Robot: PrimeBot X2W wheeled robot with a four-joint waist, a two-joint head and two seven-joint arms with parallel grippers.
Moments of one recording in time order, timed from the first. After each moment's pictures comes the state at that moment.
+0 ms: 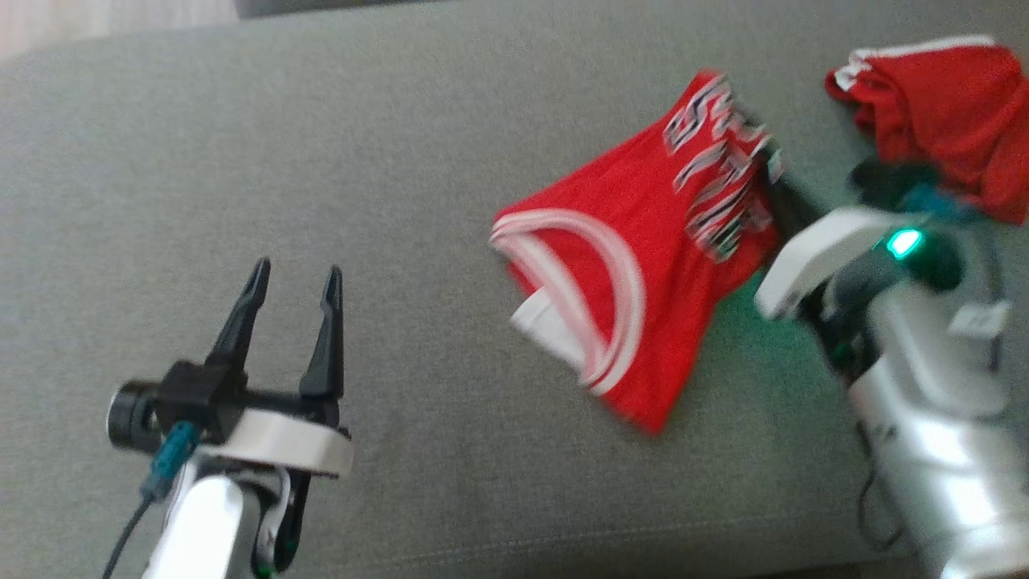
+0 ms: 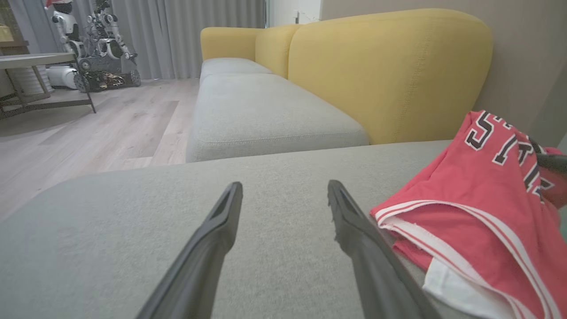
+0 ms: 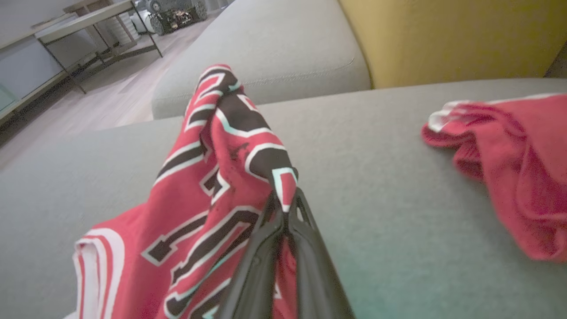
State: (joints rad) left arm -0.09 0.16 -0.25 0.06 -0.19 0.06 -0.25; right arm -0.58 -0.15 0.23 0.65 0.37 0.13 0.10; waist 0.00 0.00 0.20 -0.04
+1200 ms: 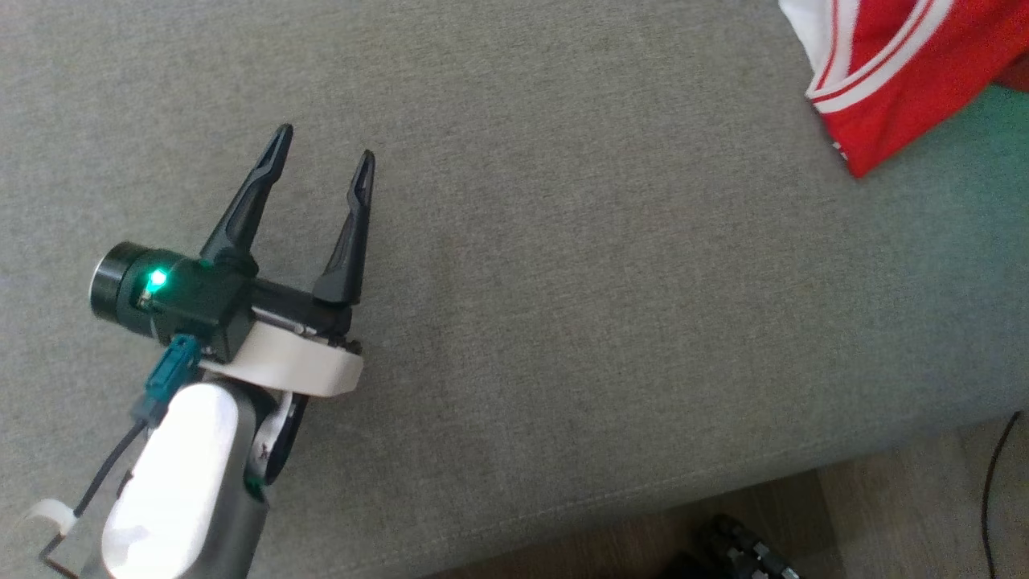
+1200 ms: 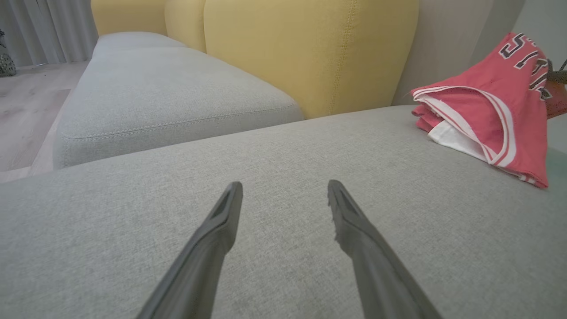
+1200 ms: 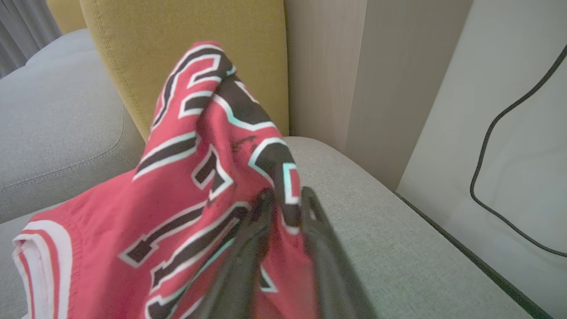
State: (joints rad) left arm -0.31 0.22 -0.32 -0.01 -0.14 0.01 -0.21; right arm -0.98 -0.40 -0.13 0.93 0.35 0.13 -0.06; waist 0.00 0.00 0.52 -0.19
